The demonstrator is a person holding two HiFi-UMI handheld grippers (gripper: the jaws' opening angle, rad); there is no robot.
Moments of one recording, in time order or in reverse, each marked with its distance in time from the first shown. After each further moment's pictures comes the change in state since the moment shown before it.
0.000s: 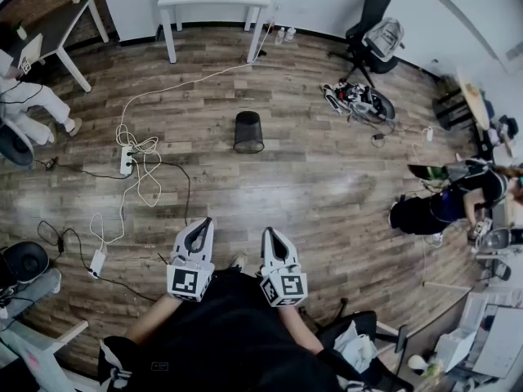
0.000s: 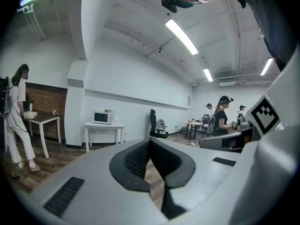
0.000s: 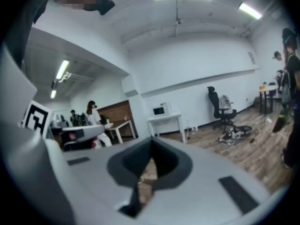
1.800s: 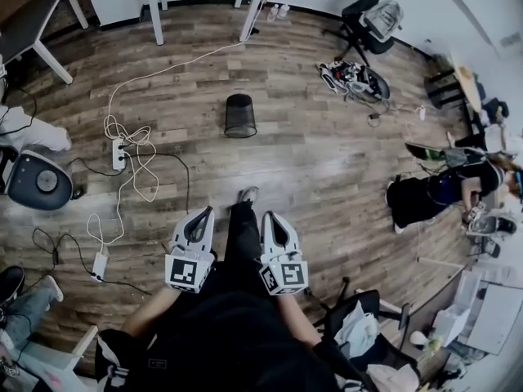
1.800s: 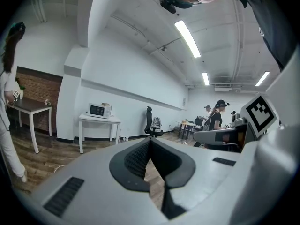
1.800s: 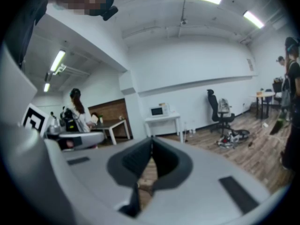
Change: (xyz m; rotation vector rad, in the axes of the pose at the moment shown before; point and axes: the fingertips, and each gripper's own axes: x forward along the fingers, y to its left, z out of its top) left arm 0.030 0.111 -0.016 -0.035 0.033 -0.124; right arm 0.102 0.062 0.005 -0.038 -0.015 -0.083
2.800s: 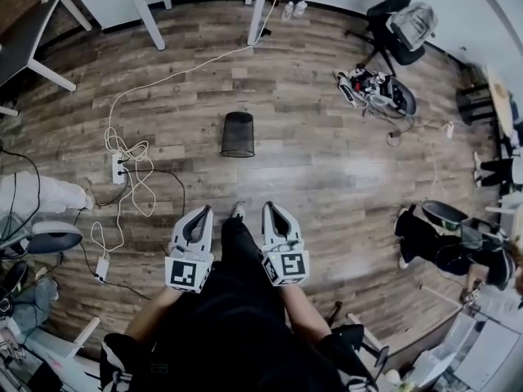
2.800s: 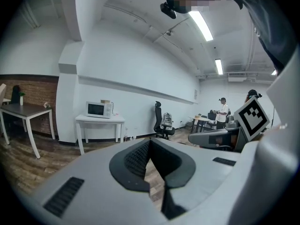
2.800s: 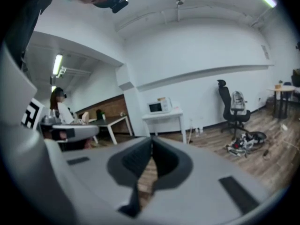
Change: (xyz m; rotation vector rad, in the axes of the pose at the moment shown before) left arm 0.281 0.019 0.031 -0.010 0.071 0.145; right arm 0.224 -0.208 0.057 -0.013 0.091 0.145
